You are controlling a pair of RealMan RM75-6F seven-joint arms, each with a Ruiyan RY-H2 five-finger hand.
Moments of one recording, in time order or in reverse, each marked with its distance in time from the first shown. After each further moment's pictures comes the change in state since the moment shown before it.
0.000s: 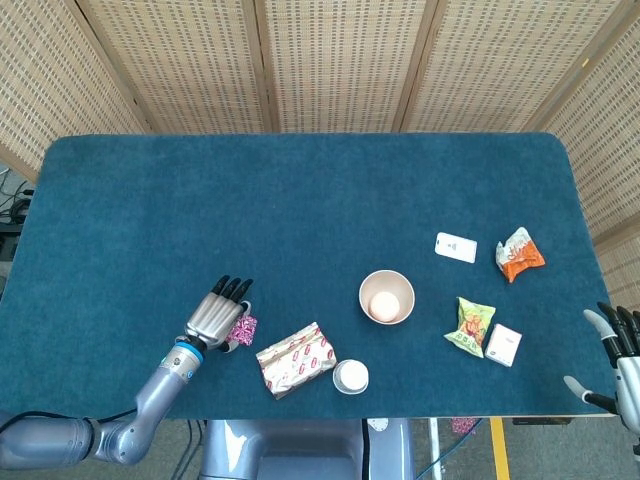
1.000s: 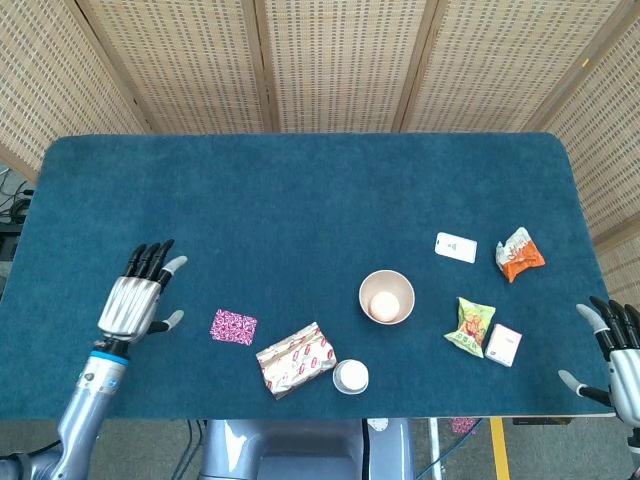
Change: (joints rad) left arm 0.271 0.229 0.033 -0.097 0.391 0.397 -0.377; right arm 0.026 -0.005 0.010 0.011 0.000 -0.027 0.007
